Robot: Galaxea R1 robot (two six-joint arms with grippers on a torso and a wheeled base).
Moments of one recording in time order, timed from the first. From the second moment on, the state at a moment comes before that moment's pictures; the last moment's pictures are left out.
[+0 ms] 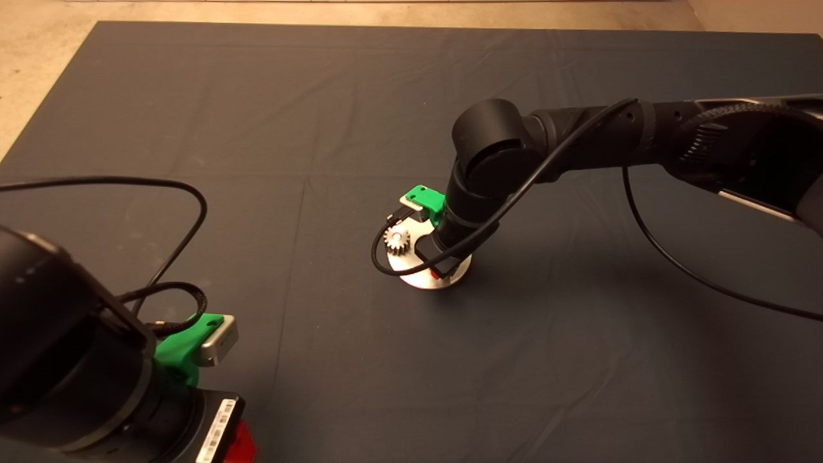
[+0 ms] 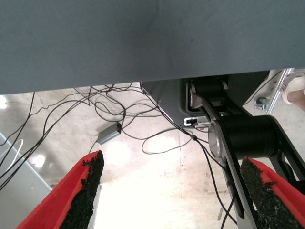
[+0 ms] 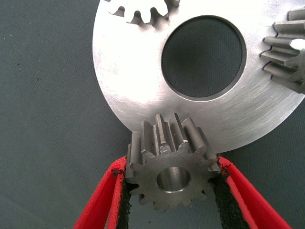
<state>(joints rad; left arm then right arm) -0.46 2.19 -0.33 0.00 1.53 -1.78 0.35 2.89 -1.22 -0.27 -1.53 0.96</state>
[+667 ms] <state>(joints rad) -0.46 2.19 -0.33 0.00 1.53 -1.78 0.35 2.89 -1.22 -0.28 -1.53 0.95</state>
